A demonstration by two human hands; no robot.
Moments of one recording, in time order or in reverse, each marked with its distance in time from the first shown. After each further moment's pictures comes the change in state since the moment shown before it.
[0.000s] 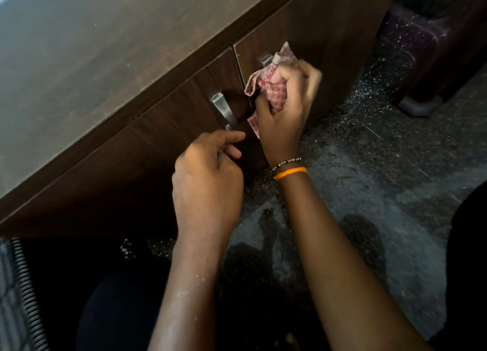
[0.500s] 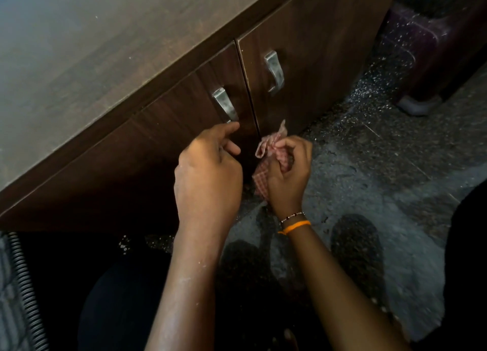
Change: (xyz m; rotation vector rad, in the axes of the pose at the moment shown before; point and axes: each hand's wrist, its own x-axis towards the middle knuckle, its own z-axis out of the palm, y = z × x) left_hand 0.000 0.000 -0.001 0.008 -0.057 -0.018; right_hand -0.081 0.036 -0.033 0.014 -0.086 0.293
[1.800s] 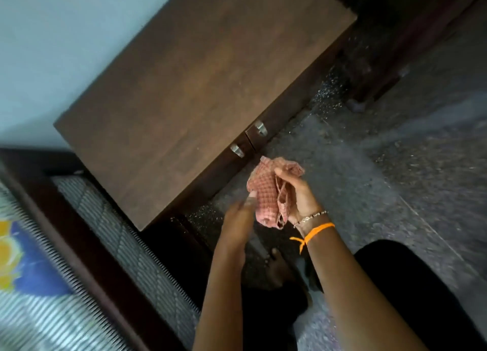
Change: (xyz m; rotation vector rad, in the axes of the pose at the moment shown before) left_hand -0.043 0.098 -0.101 -0.399 -0.543 -0.796; right_hand 0.047 -0.223 -0.068 0.725 -0.297 1.334
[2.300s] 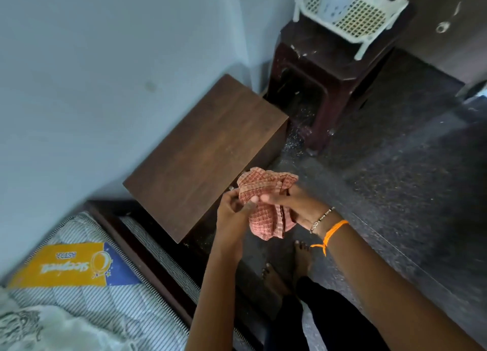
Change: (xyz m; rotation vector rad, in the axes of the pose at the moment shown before) left_hand -0.243 0.138 -0.008 -0.203 -0.093 0.343; right_hand -0.242 -0.131 0.144 -0.565 -0.127 -0.095
